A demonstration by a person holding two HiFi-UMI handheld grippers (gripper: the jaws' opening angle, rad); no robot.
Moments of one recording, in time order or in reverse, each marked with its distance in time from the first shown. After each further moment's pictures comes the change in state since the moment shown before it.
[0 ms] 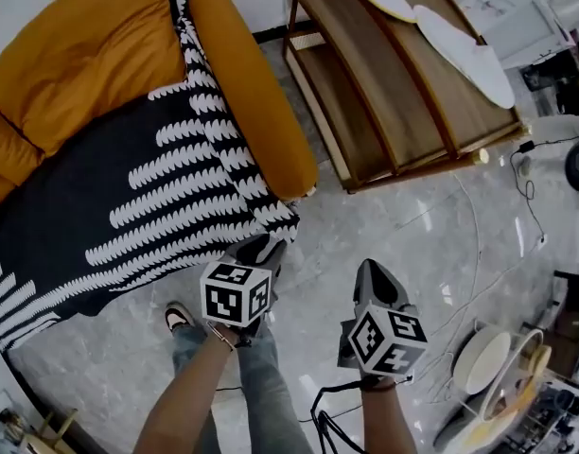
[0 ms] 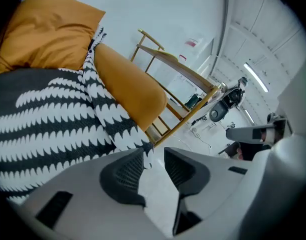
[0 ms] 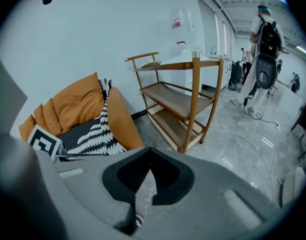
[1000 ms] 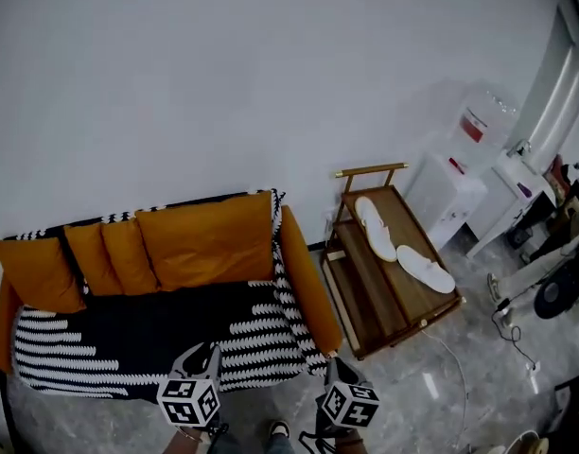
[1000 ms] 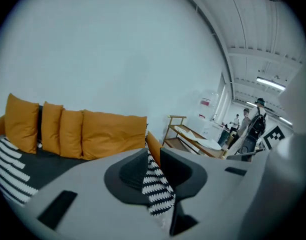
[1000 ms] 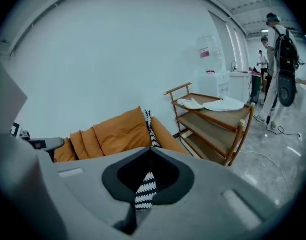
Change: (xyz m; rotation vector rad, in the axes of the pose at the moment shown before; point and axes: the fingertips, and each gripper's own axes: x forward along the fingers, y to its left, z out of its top) left arm -0.431 0.032 0.174 0.009 -0.518 0.397; right arm -0.151 0.215 0.149 -0.055 -0.160 0.220
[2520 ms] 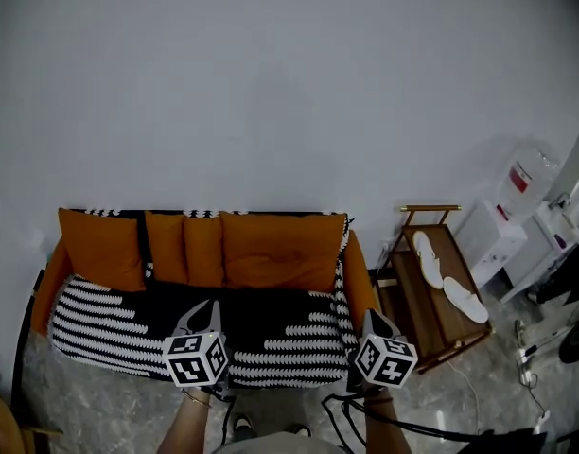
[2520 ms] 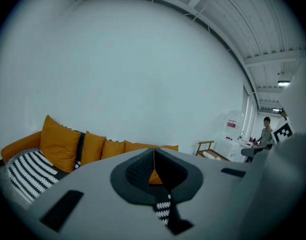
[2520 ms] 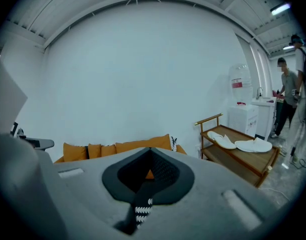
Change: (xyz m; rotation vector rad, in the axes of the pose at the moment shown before) left arm -0.137 0.123 0.115 -0.062 -0.256 0.276; right arm -0.018 0.155 0.119 -0.218 -0.219 0.176
